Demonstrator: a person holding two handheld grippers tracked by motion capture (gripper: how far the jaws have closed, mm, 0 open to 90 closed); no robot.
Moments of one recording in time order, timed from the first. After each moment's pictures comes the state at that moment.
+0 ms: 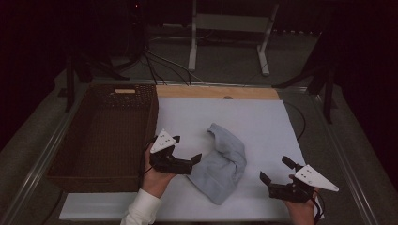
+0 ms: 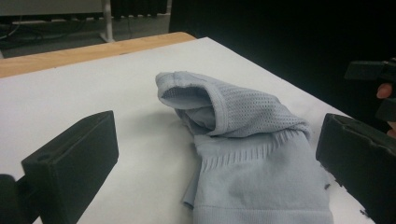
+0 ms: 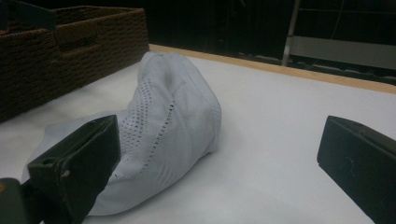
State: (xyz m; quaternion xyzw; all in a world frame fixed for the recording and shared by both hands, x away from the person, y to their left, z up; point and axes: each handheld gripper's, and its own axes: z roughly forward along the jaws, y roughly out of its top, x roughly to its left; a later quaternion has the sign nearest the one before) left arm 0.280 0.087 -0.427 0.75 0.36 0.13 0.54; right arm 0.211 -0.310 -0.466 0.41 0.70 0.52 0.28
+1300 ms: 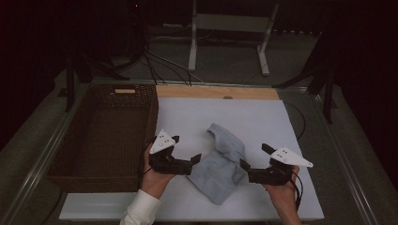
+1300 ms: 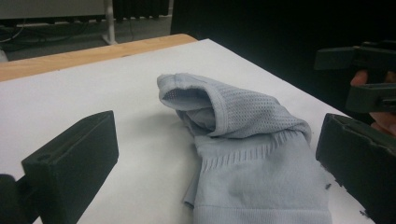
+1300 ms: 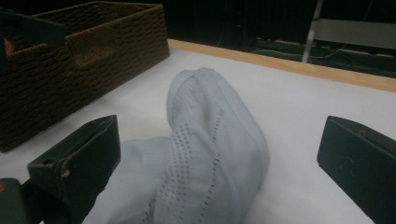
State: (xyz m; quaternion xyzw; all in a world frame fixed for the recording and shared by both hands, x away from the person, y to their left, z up) left arm 0.277 0.087 -0.425 0.75 0.36 0.13 0.54; right arm 0.251 -0.253 -0.442 0.41 0.72 0.51 0.23
